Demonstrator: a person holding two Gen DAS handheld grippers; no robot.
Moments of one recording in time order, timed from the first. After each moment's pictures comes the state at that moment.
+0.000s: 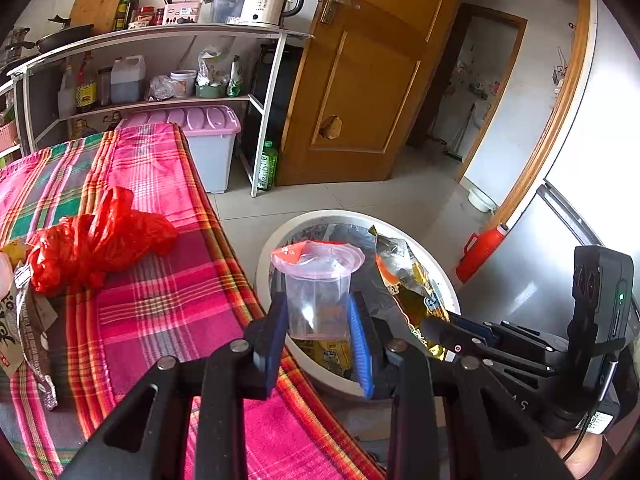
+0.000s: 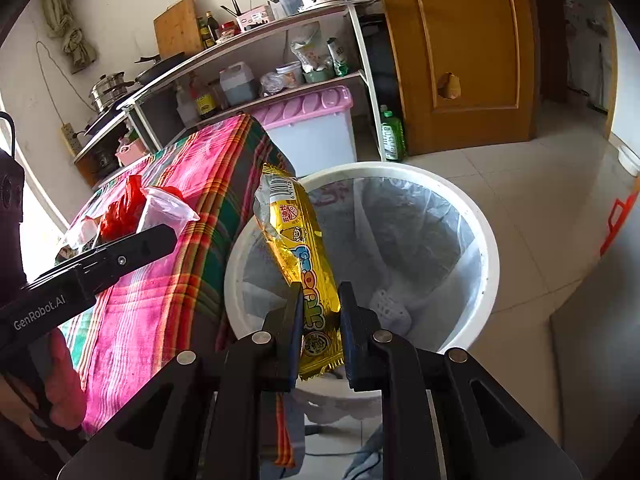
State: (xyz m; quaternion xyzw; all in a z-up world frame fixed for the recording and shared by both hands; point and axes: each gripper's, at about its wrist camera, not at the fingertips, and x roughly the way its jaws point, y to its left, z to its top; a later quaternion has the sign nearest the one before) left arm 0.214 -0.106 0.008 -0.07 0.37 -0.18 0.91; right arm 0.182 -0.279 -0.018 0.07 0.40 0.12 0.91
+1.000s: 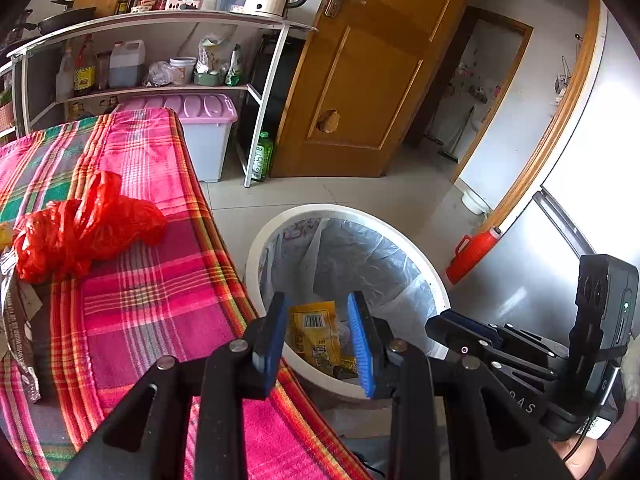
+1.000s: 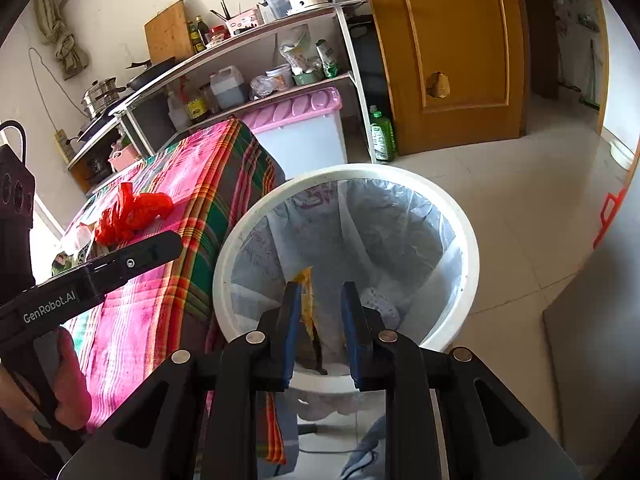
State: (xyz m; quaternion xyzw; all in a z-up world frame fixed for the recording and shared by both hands) left arm 0.208 -0.101 0.009 -0.10 0.38 -0.18 0.90; right arm 0.174 -0.286 -0.008 0.07 0.39 0.12 0.91
